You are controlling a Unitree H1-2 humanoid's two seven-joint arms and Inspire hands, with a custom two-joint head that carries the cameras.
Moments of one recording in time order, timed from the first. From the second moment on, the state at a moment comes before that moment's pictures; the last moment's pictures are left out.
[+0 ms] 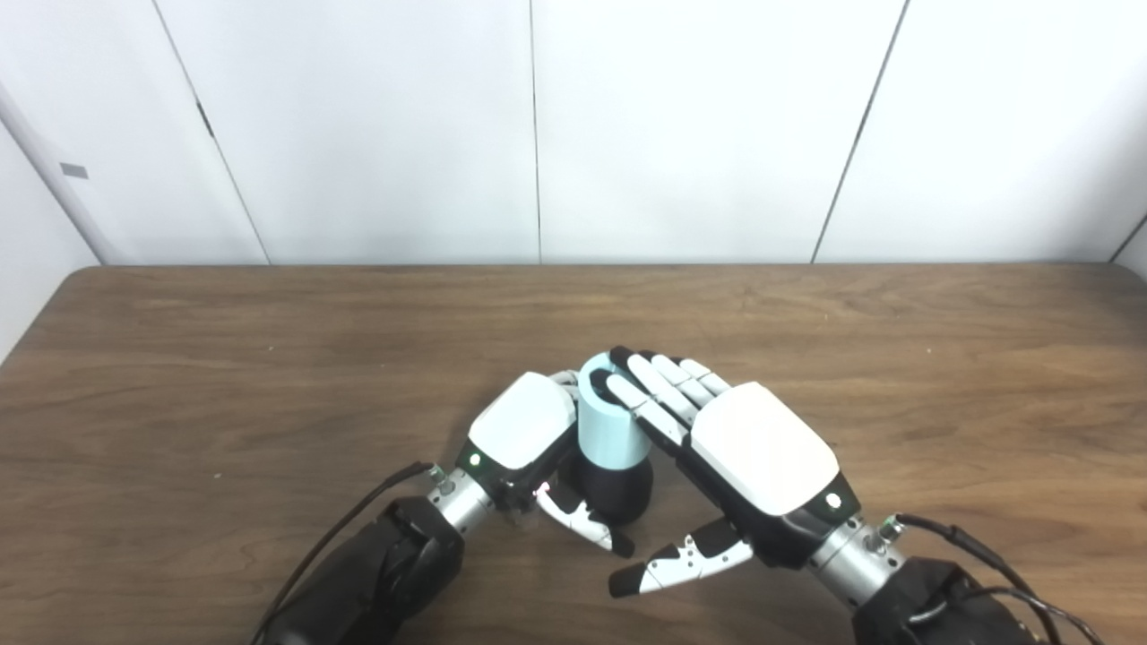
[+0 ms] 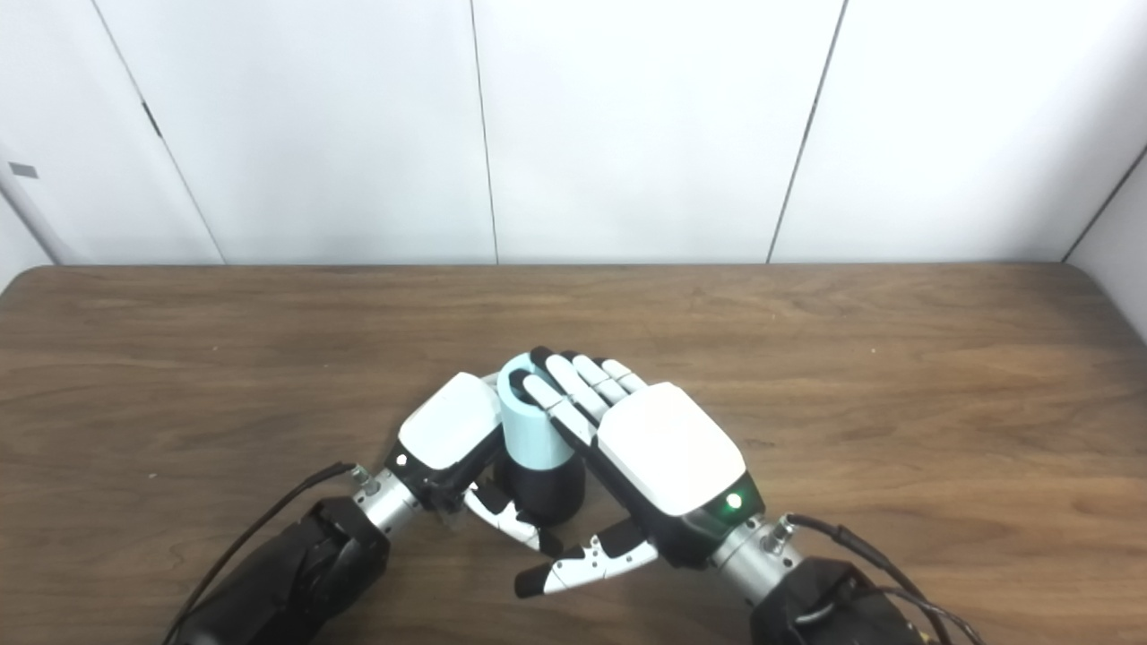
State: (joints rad) left arm -0.39 0.27 -0.58 0.34 0.89 -0.39 0.24; right arm -0.11 -0.41 0.51 -0.62 -1.04 0.13 0.32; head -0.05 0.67
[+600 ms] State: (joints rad) left arm -0.39 0.27 -0.58 0.34 0.89 -0.39 0.24; right arm -0.13 -0.41 0.53 -0.62 -1.04 0.15 0.32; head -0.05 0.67
